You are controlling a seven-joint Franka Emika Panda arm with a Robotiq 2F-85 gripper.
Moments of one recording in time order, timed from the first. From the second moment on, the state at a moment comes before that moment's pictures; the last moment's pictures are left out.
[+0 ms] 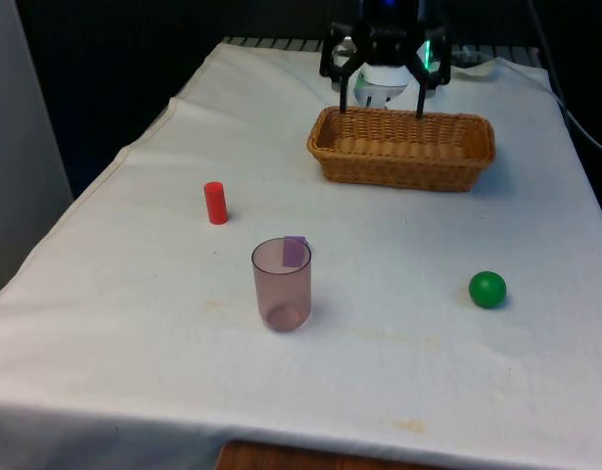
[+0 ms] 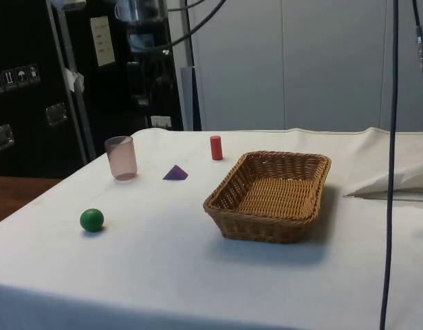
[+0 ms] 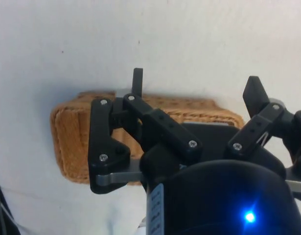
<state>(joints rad) 0.23 0.26 -0.23 -1.97 0.02 2.25 0.00</state>
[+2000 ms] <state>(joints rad) 0.19 0.55 -0.35 -1.90 0.25 2.47 -0.37</state>
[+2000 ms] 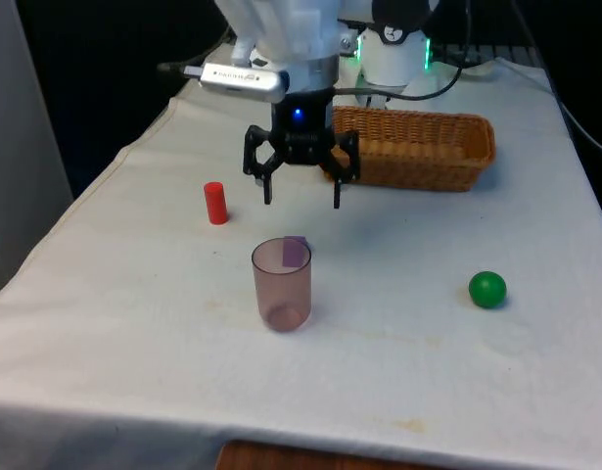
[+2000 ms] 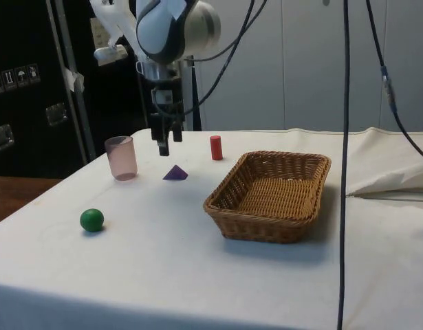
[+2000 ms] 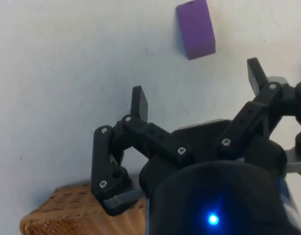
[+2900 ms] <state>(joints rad) 0.18 0.69 -0.37 -1.80 0.31 2.47 -0.40</state>
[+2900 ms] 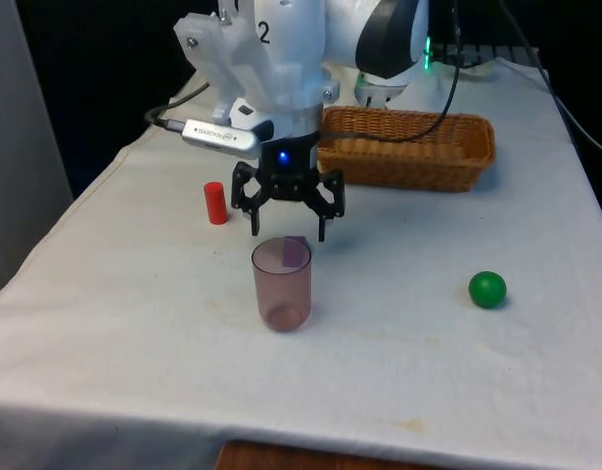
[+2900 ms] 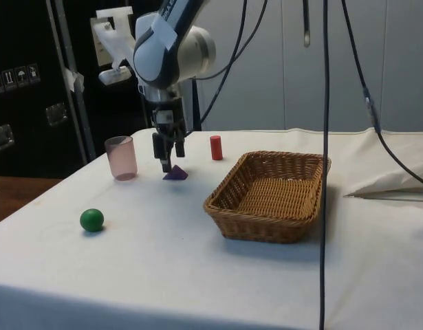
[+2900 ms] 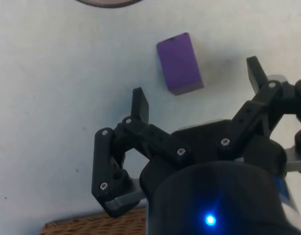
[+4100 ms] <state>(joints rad) 0.18 0.71 -0.38 -1.80 0.31 2.47 -0.40</state>
